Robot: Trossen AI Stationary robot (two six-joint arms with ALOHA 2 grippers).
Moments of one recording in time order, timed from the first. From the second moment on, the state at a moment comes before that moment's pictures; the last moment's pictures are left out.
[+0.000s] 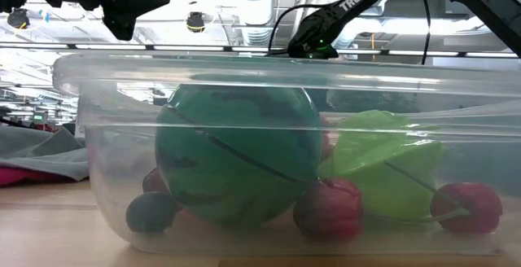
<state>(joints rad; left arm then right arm) -0.40 0.82 0.28 0.56 -0.46 -0.18 -0.42 2.12 1.59 -0.96 -0.03 -0.05</state>
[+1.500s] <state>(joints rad) -0.40 0.82 0.28 0.59 -0.42 -0.19 -0.47 2.16 1.58 -0.93 -0.10 -0.05</state>
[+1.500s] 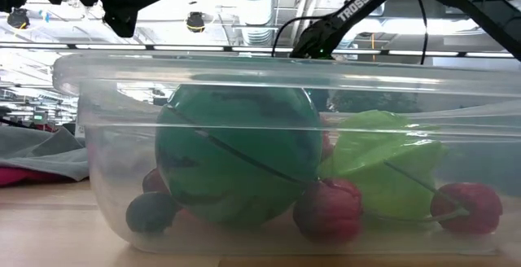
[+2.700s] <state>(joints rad) -0.40 0.82 0.28 0.58 -0.40 -0.21 -0.04 2.10 1.71 -1.12 -0.03 0.12</state>
